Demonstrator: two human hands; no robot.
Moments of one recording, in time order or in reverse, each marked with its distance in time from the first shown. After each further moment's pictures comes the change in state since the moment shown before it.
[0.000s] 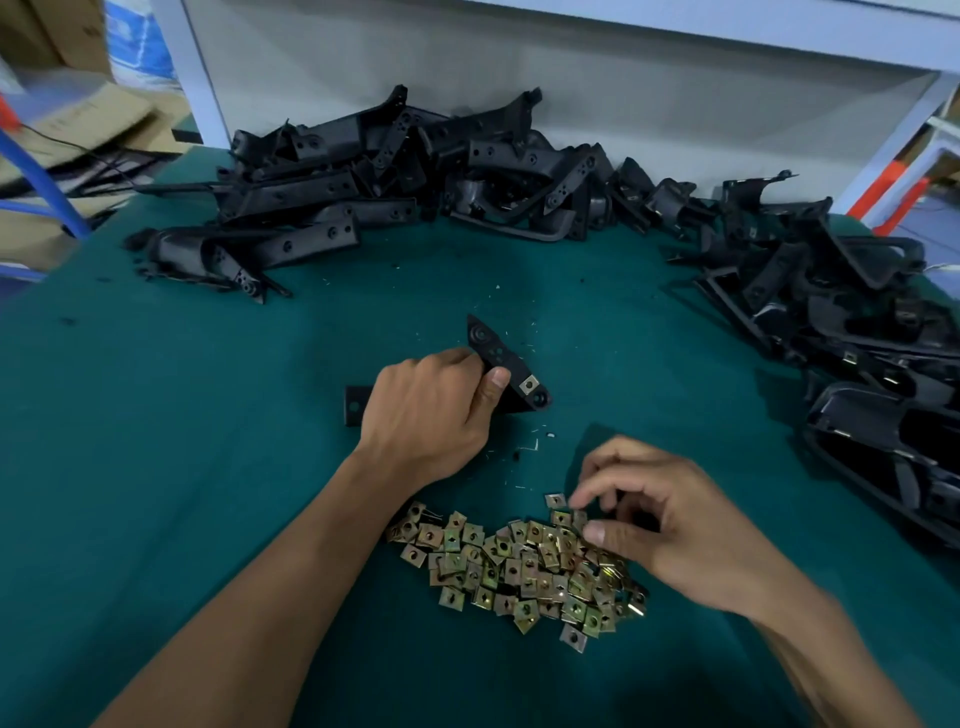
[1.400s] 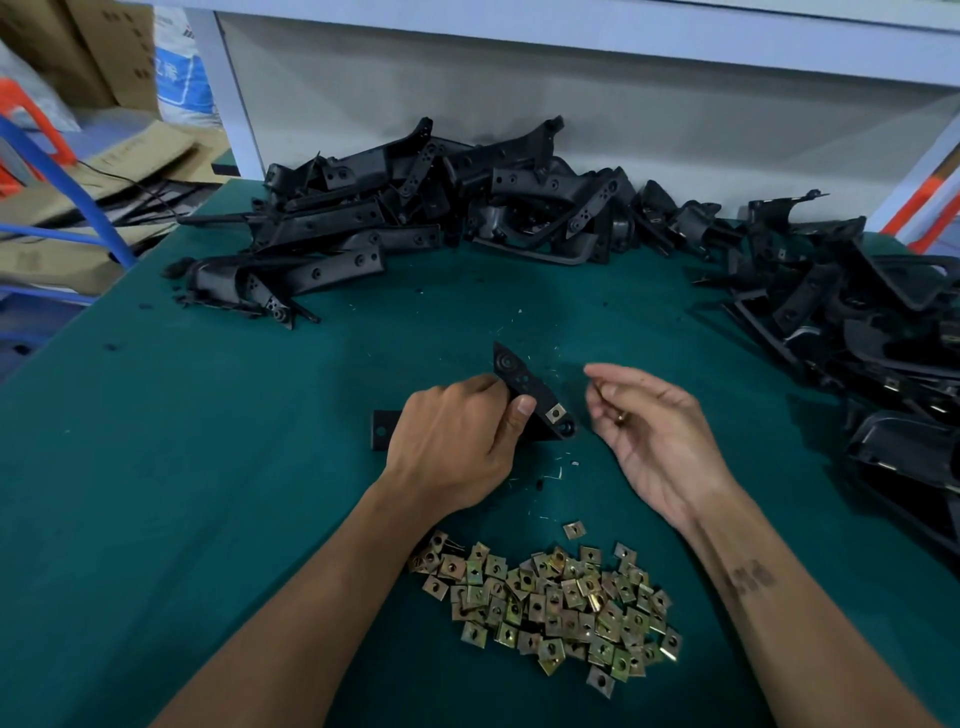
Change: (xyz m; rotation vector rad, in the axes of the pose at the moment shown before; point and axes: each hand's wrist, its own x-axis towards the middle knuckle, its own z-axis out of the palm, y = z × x) left_hand 0.001 0.001 -0.001 -0.026 -0.016 0.011; right_hand 0.093 0.002 0.001 1.151 0.374 0.089
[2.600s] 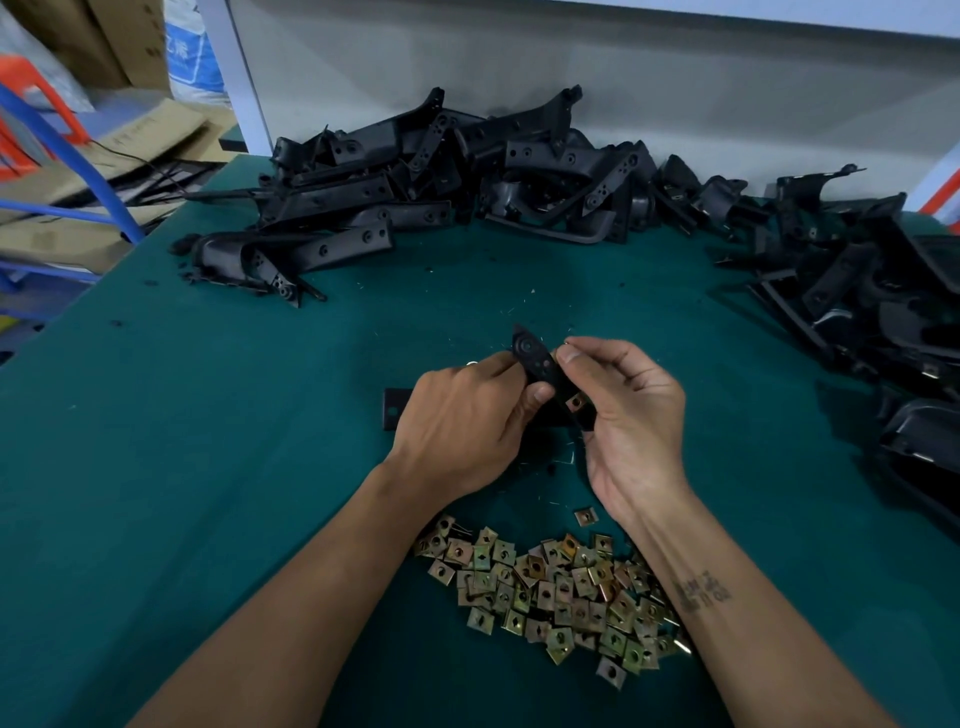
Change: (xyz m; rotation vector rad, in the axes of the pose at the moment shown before) left_hand 0.000 0.003 -0.002 0.002 -0.019 0.049; right_hand -0.007 0.025 0.053 0.048 0.150 -0.181
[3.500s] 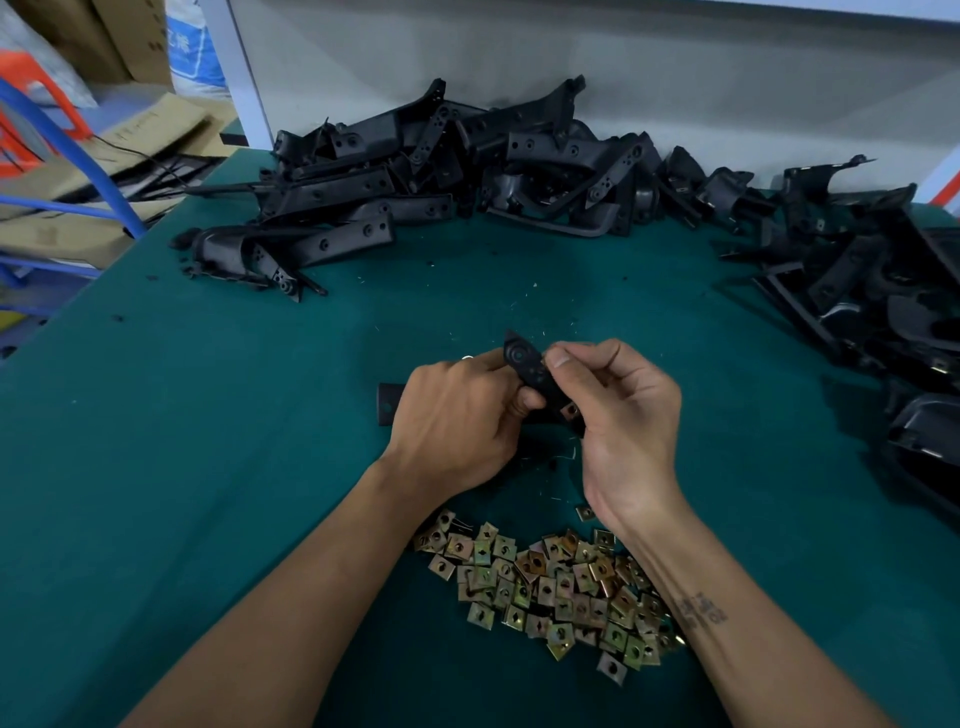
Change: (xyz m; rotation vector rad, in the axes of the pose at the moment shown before) left_hand -0.003 -0.002 -0.002 -0.040 0.112 0.053; right_hand -0.013 0.002 0.006 -0.163 -0.067 -0.140
